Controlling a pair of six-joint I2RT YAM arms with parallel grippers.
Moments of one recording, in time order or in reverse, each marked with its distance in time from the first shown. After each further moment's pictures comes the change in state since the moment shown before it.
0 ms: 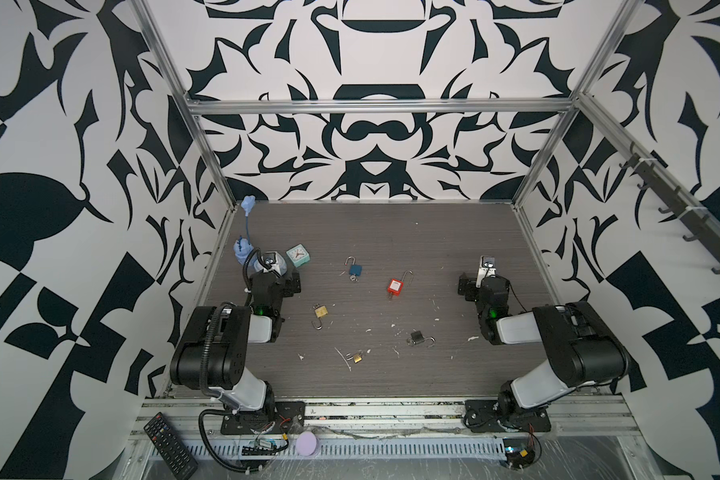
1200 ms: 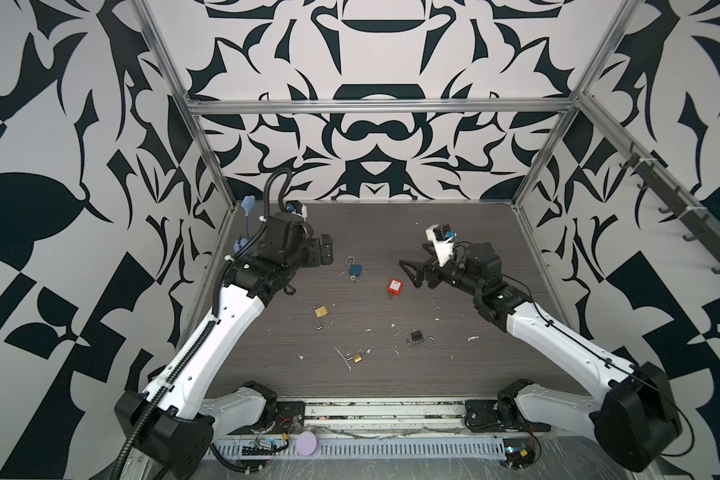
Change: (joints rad) left arm -0.426 -0.355 0.914 -1.586 -0.011 -0.284; right arm 0.380 -0.394 0.449 -0.729 -0.674 0.012
